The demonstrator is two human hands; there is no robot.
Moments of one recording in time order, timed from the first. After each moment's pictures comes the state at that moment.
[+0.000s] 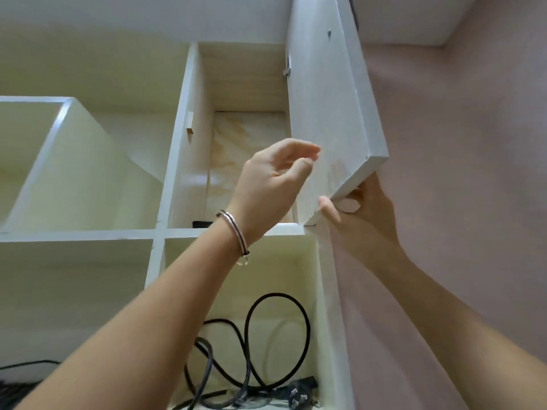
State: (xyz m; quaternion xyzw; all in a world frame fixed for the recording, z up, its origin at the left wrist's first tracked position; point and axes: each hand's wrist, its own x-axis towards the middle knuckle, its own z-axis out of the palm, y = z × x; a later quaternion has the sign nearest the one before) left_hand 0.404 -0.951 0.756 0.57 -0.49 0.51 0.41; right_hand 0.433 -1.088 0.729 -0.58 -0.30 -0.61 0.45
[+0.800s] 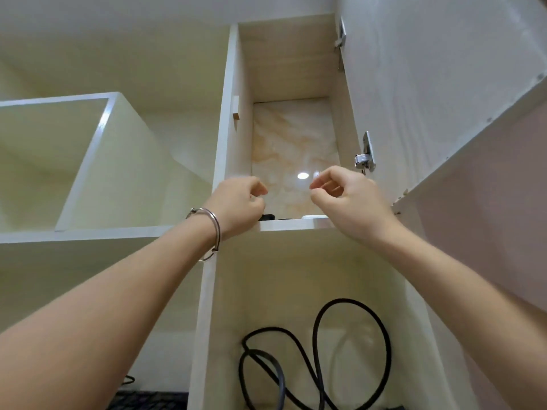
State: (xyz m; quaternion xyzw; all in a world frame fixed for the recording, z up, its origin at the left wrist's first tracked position) left_hand 0.496 -0.822 0.773 0.80 -0.18 0.55 0.17; right_hand 0.493 -0.991 0.755 -0.69 -0.31 -0.56 0.35
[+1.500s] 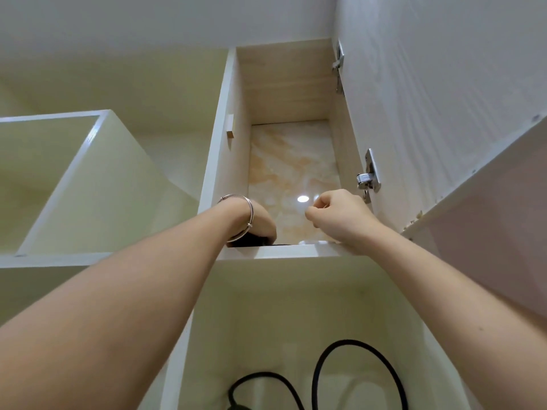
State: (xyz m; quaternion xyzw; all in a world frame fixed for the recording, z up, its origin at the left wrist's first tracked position) left_hand 0.539 -0.853 0.835 0.95 0.00 0.29 0.09; right_hand 0.541 -0.992 0.802 -0.78 -0.20 -0.50 0.34
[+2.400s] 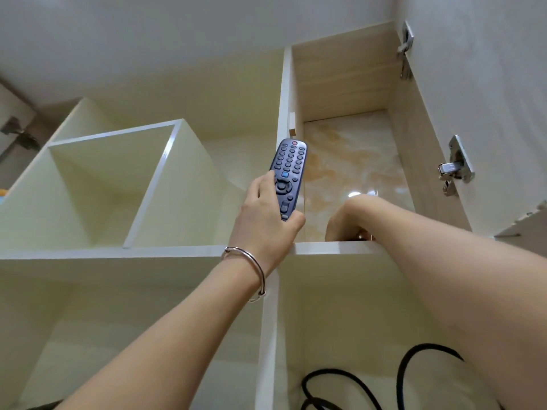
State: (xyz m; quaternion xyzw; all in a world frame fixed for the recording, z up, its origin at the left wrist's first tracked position) left_hand 0.519 -0.785 0.771 0.65 -0.17 0.71 0.21; right_hand 0.549 -0.907 0.842 -0.98 -0.07 -0.19 -0.08
